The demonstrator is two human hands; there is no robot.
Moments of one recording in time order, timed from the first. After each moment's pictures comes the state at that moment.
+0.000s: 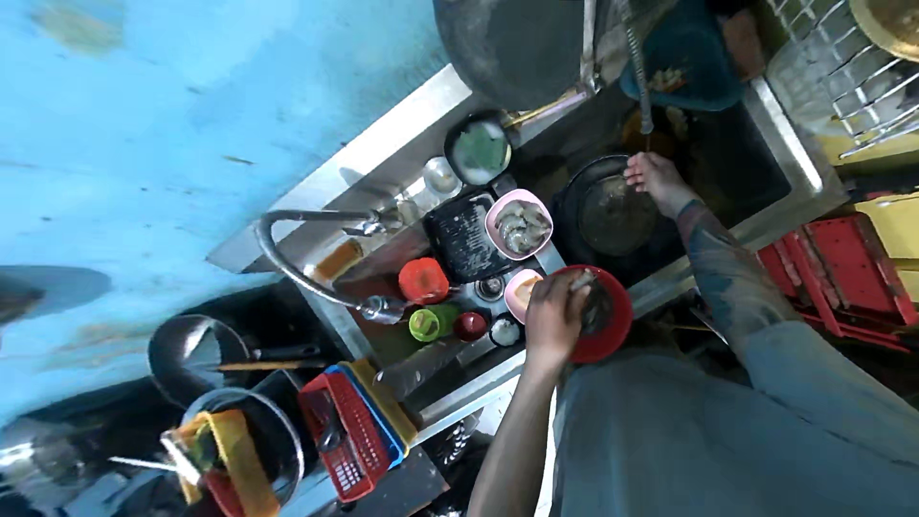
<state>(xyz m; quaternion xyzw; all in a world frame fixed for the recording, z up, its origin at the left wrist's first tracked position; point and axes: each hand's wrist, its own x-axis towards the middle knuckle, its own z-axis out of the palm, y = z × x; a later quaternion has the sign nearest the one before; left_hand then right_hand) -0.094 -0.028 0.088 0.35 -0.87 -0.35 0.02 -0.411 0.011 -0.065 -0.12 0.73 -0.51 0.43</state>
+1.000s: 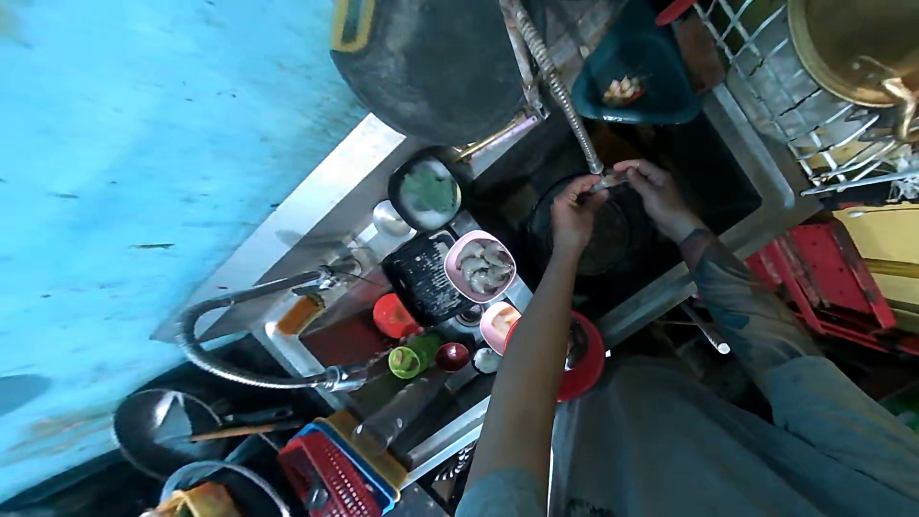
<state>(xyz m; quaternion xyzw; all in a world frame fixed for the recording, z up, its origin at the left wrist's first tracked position) -0.331 -0.087 -0.054 0.27 -0.72 -0.62 0.16 -0.464 0.052 -0.063 -0.23 0.67 -0.61 0.36</state>
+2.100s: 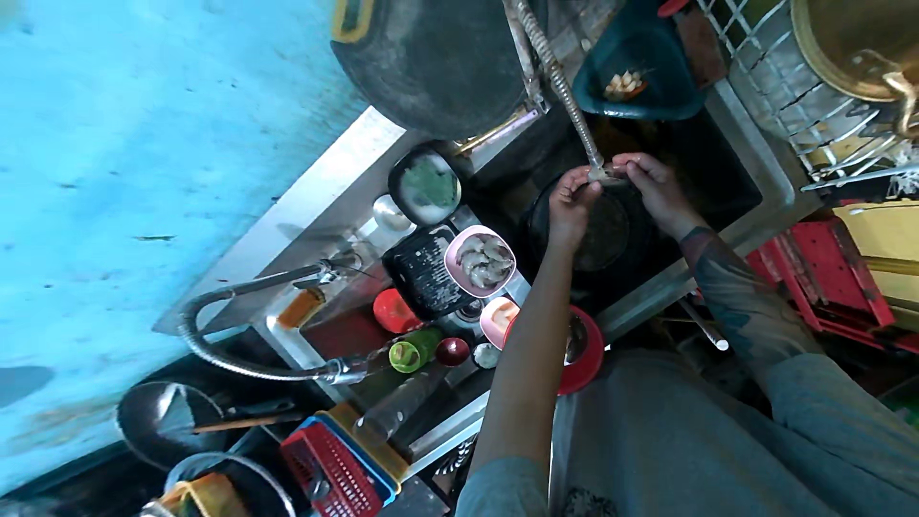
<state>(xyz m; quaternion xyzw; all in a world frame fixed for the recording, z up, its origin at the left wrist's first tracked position) -0.328 -0.090 -0.057 0.27 -0.60 -0.74 0.17 -0.459 0.051 -0.052 -0.25 0.65 -0.63 0.35</state>
